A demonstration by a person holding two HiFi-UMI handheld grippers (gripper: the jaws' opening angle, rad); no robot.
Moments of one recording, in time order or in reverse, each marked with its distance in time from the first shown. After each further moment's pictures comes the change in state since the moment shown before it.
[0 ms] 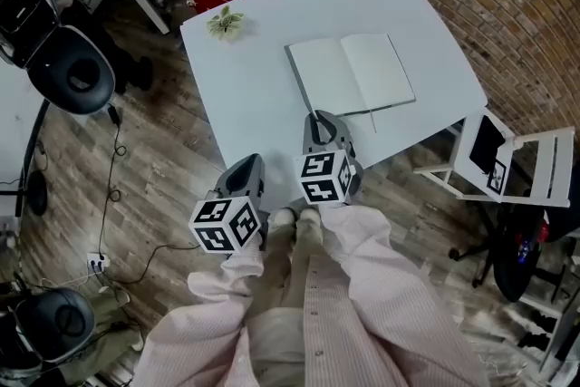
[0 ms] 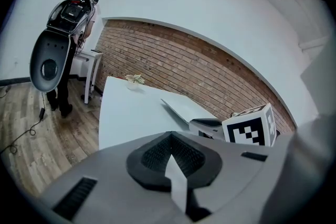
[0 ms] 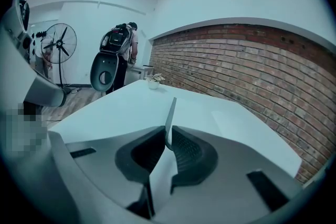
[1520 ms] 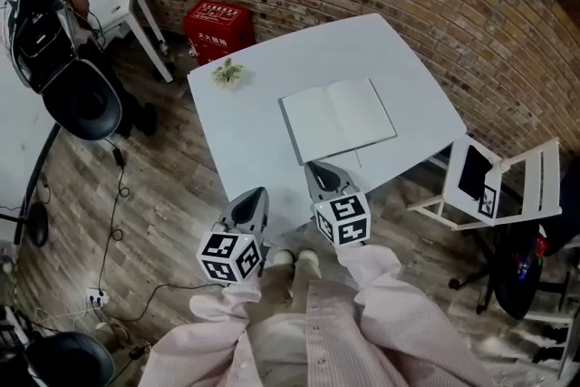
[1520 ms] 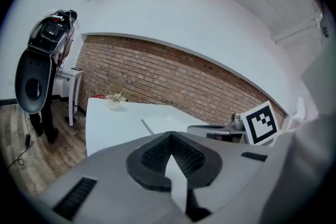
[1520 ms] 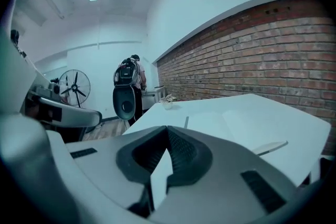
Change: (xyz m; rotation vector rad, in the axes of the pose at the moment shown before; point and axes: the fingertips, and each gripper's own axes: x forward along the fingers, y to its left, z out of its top) left arm -0.028 -0.039 0.022 0.183 -0.119 -0.135; right arm -0.065 0.007 0.023 0.253 -0.209 0.248
